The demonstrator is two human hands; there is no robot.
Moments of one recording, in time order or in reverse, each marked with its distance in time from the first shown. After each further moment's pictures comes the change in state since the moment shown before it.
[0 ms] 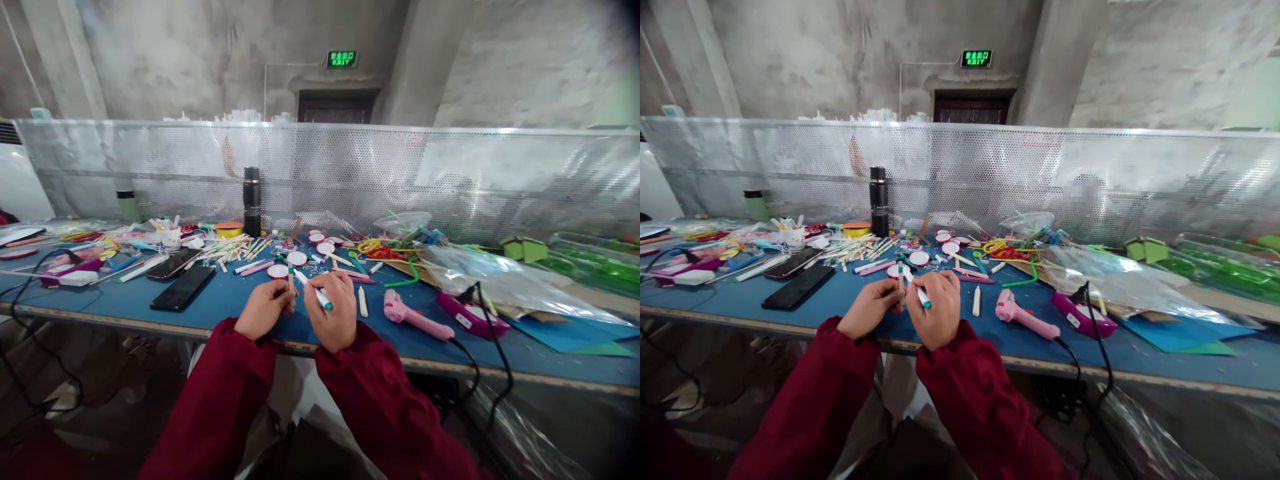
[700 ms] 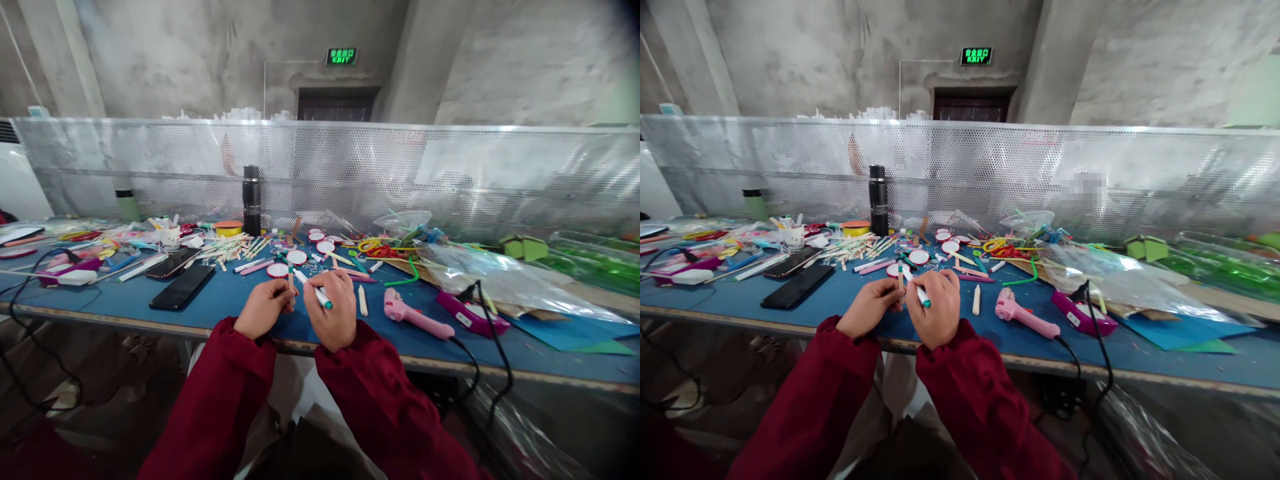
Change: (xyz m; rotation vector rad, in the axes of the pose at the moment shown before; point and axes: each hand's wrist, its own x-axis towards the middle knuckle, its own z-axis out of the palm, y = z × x) left_hand -0.001 0.002 0.000 0.009 -0.002 0.011; right_hand 0.000 0.000 -0.001 0.004 -0.007 0.003
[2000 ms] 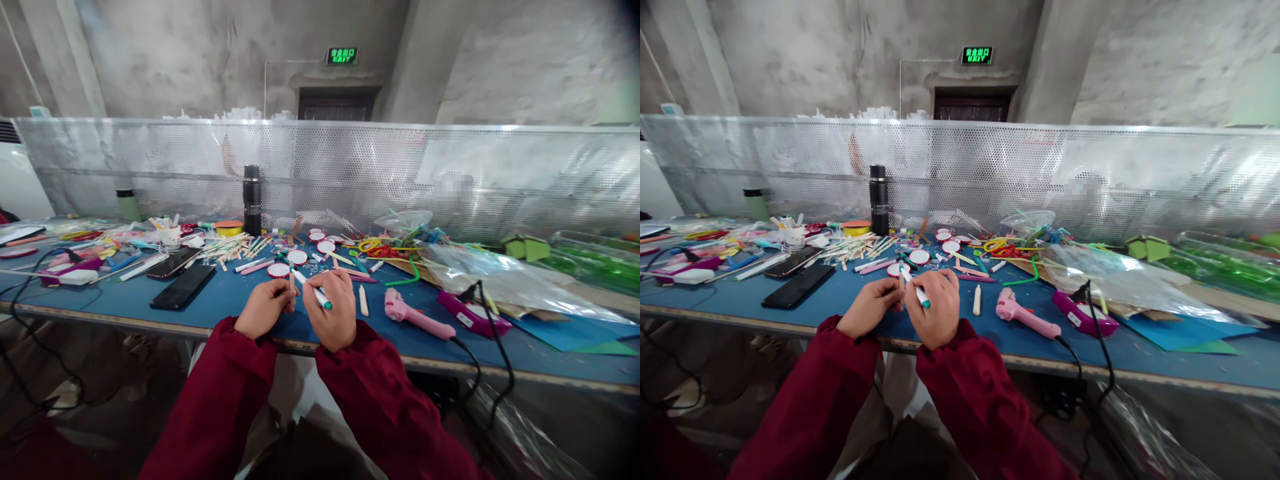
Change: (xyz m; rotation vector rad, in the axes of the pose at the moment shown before) left_hand 0.001 -0.002 -0.001 0.028 -0.020 0.005; right_hand 0.001 -0.001 0.001 0.020 -0.013 -0.019
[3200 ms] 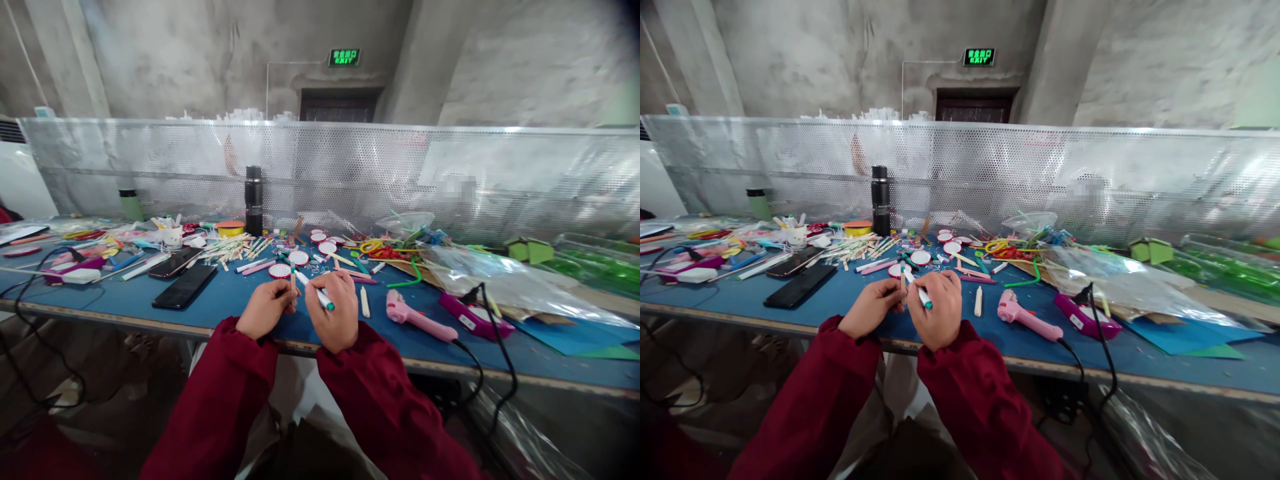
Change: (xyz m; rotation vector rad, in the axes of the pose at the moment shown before) left_hand -0.001 0.004 0.001 -0.022 0.015 -0.014; right_hand -0.002 0.002 0.000 -0.016 0.010 0.008
